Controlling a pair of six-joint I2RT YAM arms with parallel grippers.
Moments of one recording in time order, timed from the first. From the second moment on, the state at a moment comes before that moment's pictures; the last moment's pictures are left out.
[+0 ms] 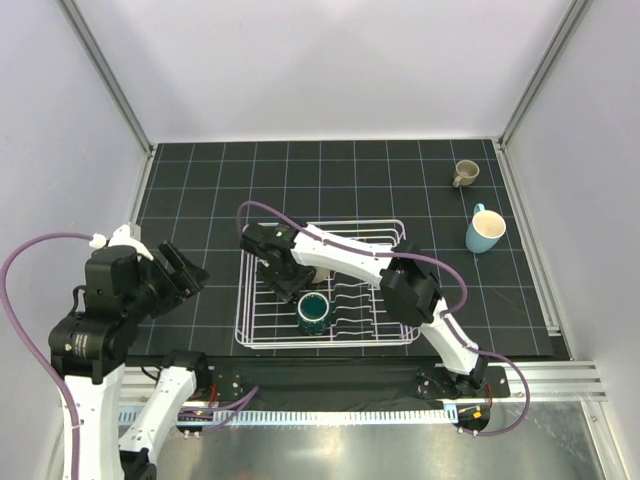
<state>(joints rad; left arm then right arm) -0.10 0.66 1.29 -1.33 0.04 -0.64 1.08 2.23 1.98 -1.17 0.09 0.23</state>
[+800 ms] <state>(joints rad) -0.10 1.00 1.26 -1.35 -0.17 -0.79 1.08 1.62 1.95 -1.15 0.03 0.24</state>
